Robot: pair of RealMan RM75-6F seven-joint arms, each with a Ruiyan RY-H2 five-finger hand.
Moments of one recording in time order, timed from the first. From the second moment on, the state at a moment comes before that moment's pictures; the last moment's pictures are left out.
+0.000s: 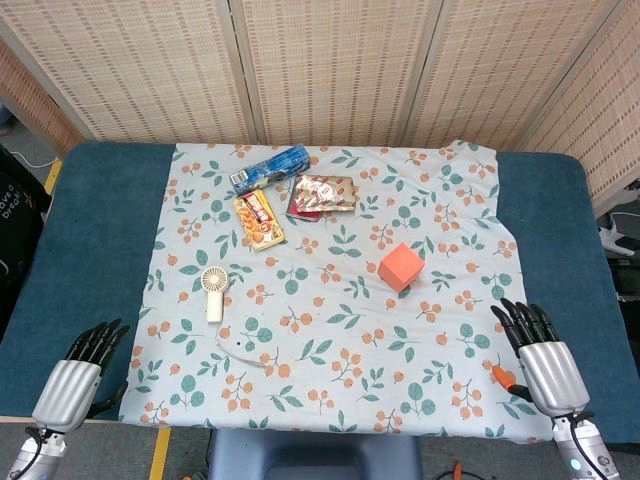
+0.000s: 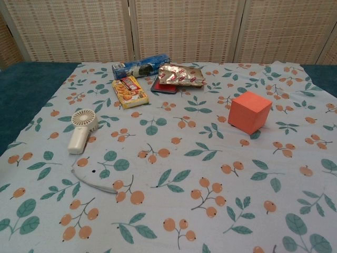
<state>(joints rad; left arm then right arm) -0.10 -1.22 0.07 -1.60 1.65 1.44 0.10 0.07 -1.13 -0.03 -1.78 -1.60 1.43 -0.20</state>
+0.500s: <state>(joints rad) -0.22 -1.36 0.03 -1.48 1.65 1.29 0.10 0.07 -1.13 -0.02 -1.77 -1.59 1.44 -0.19</state>
